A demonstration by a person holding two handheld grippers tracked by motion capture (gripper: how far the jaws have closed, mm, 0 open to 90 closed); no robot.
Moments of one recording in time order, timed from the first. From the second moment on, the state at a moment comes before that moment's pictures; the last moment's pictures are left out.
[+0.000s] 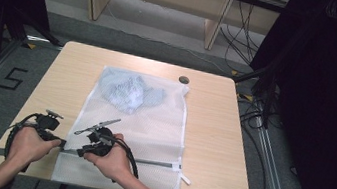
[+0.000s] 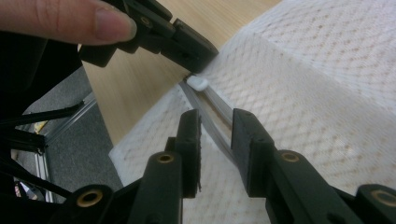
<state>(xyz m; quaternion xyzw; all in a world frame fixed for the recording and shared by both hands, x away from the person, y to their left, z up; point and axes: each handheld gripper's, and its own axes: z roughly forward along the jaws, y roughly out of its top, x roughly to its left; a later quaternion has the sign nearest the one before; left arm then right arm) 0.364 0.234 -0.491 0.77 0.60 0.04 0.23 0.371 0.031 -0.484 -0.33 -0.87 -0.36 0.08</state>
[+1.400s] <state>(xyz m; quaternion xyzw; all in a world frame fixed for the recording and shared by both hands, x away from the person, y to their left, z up) 0.364 0.235 -0.491 0.76 0.60 0.04 0.23 0.388 0.067 -0.497 -0.35 -0.86 -0.35 0.11</state>
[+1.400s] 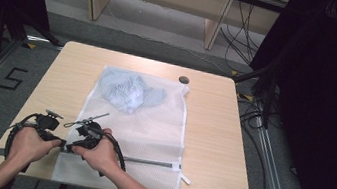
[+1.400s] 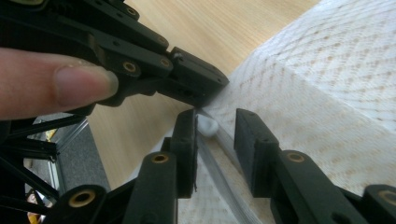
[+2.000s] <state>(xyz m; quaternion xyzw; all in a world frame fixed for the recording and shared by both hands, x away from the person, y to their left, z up) 0.364 0.235 -0.491 0.76 0.60 0.04 0.23 0.389 0.077 -0.498 -0.33 -0.87 -0.35 0.13</state>
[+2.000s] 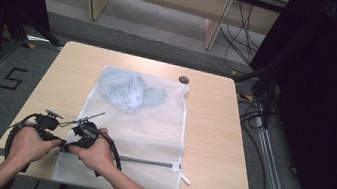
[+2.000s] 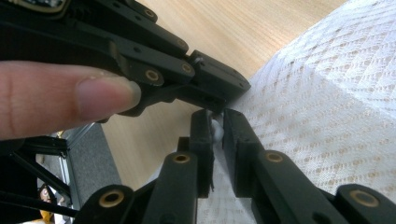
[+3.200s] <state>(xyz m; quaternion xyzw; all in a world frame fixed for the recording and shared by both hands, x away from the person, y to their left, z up) 0.359 0.229 -0.493 0.77 0.59 0.06 0.24 0.384 0.064 -0.497 -0.36 -0.87 -0.31 0.12</state>
